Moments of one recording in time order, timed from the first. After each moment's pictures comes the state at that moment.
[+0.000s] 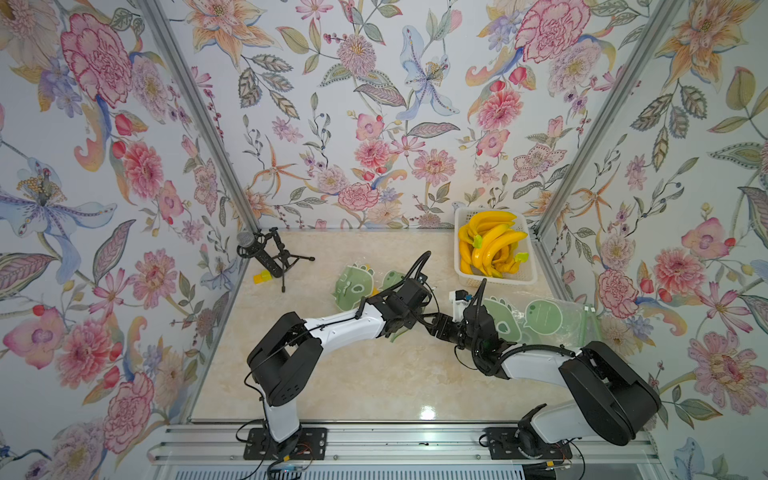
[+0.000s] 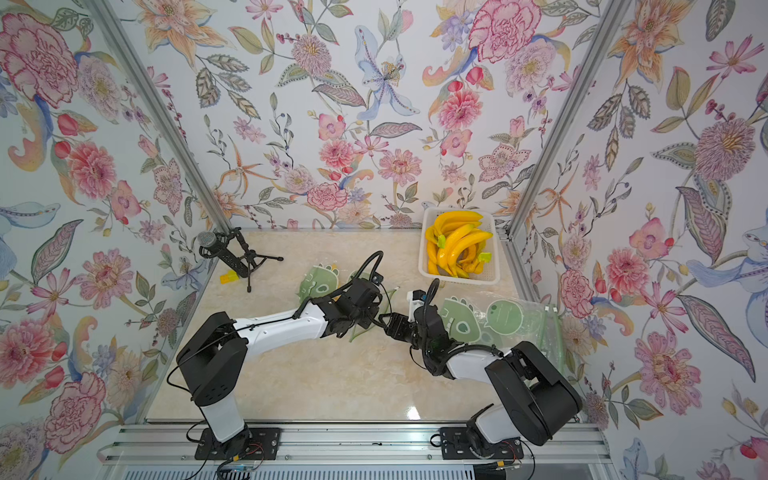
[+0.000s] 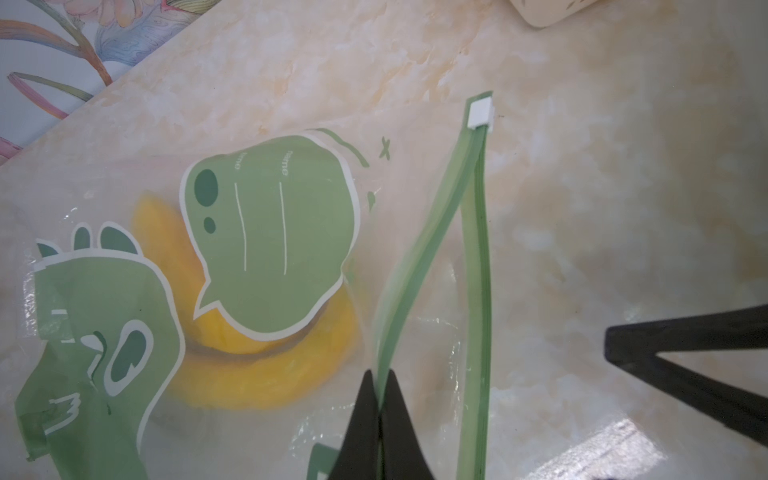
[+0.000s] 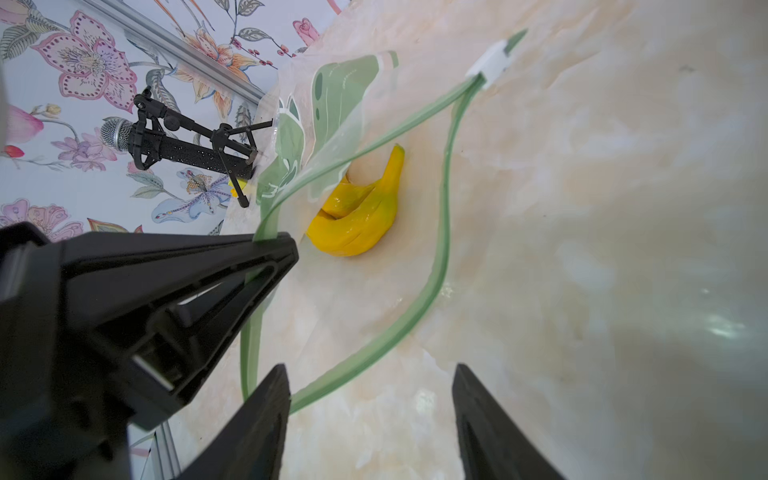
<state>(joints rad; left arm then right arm) -0.87 1.80 1.23 -0.28 -0.32 -0.14 0.60 1.50 0.43 0.62 -0.21 0.85</state>
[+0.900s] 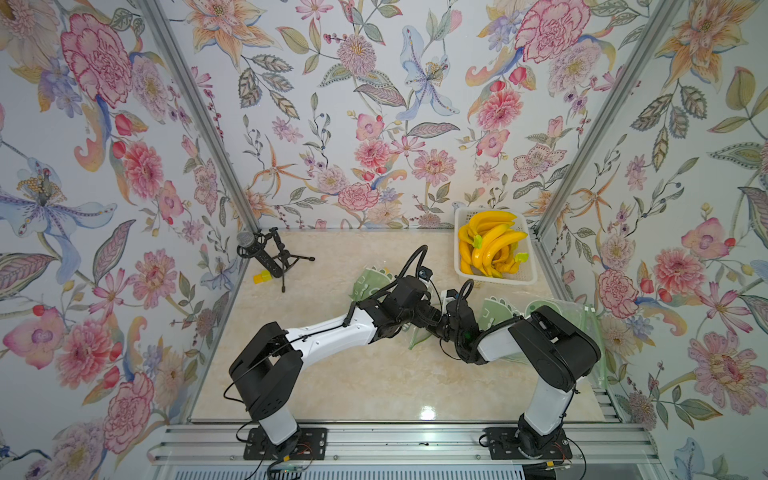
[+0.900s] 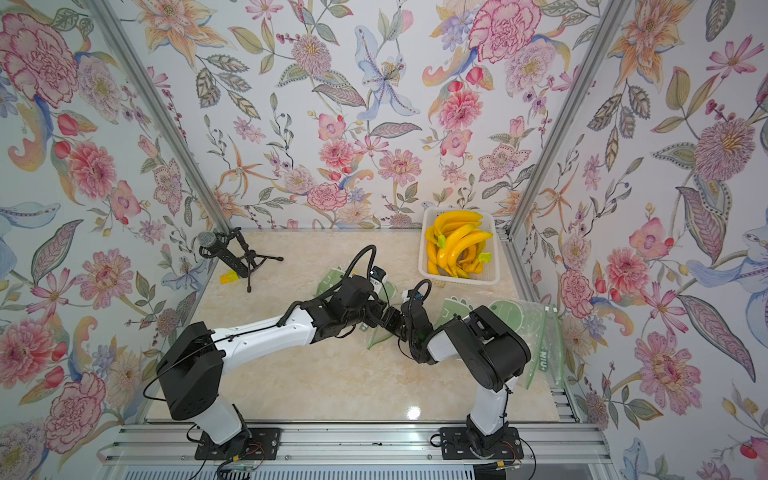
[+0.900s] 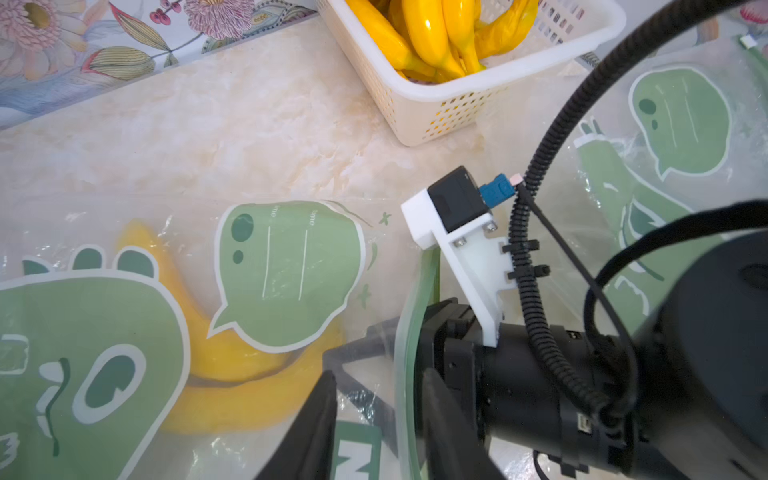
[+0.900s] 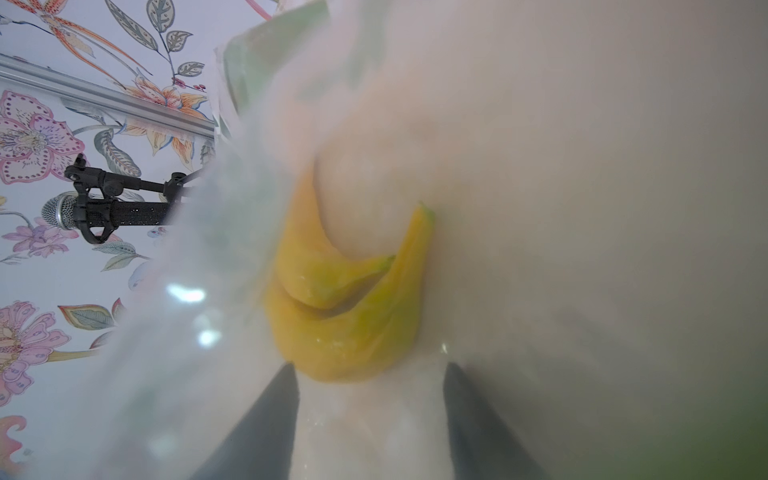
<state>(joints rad) -0.88 1.64 1.17 -0.16 -0.16 -0.19 0.59 1.82 0.57 0.73 -0.15 1.01</state>
